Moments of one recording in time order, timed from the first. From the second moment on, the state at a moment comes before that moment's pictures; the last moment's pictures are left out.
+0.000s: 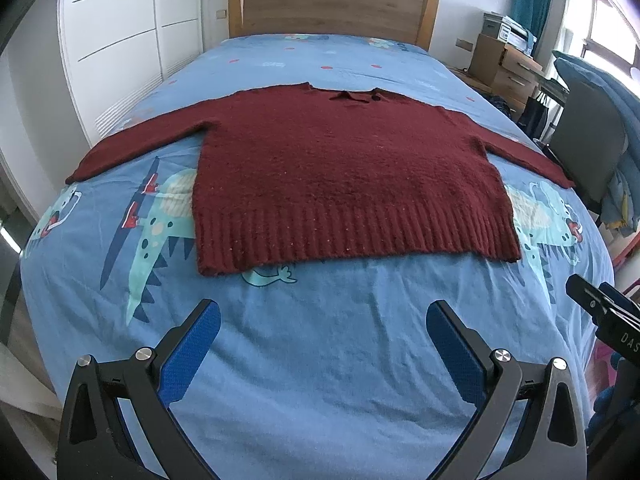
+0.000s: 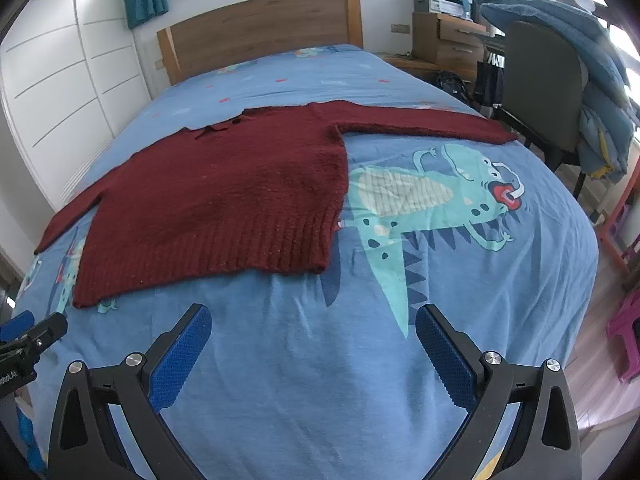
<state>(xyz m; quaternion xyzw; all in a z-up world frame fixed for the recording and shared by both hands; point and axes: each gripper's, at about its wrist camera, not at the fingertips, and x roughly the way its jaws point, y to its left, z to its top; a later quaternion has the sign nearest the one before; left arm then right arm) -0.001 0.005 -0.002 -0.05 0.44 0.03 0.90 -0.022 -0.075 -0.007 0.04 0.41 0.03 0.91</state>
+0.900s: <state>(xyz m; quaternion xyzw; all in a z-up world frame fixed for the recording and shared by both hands) -0.001 0.008 -0.003 -0.05 0.44 0.03 0.90 -0.023 -0.074 -0.004 0.05 0.40 0.02 0.91</state>
